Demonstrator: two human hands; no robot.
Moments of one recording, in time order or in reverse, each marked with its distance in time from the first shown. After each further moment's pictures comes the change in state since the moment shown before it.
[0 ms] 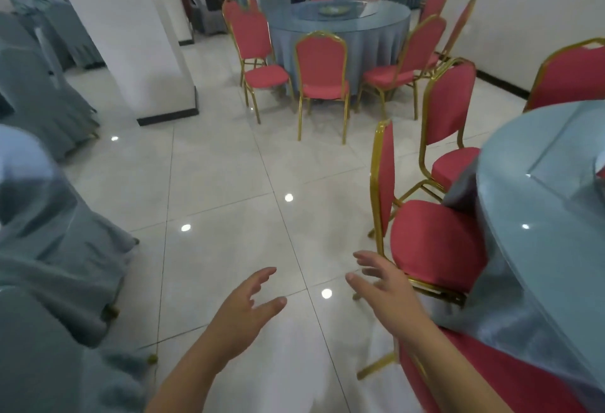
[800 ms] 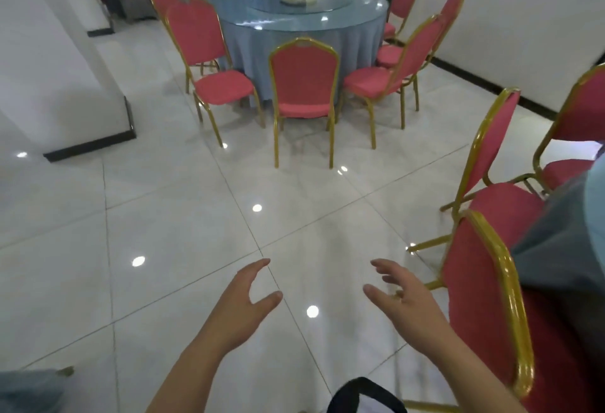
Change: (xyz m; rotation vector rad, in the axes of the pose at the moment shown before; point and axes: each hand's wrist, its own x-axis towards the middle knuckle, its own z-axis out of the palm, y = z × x) left_hand 0.572 0.086 -0.227 0.159 -0.174 0.071; right_hand 0.521 -0.099 0.102 -0.110 0.158 0.181
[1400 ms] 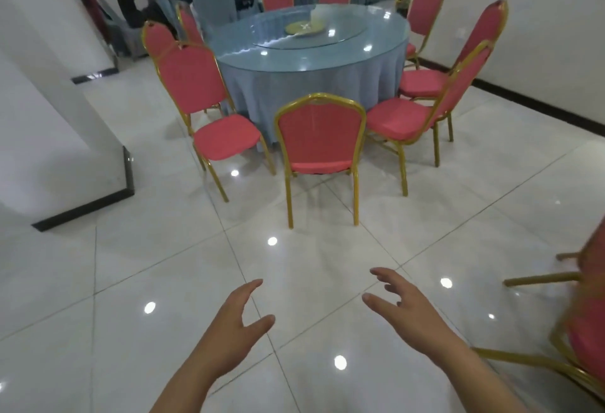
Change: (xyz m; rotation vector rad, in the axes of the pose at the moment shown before) left_hand 0.434 0.086 -0.136 0.105 -0.020 -0.038; right_hand 0.471 -0.113 0.000 0.024 -0.108 0.051
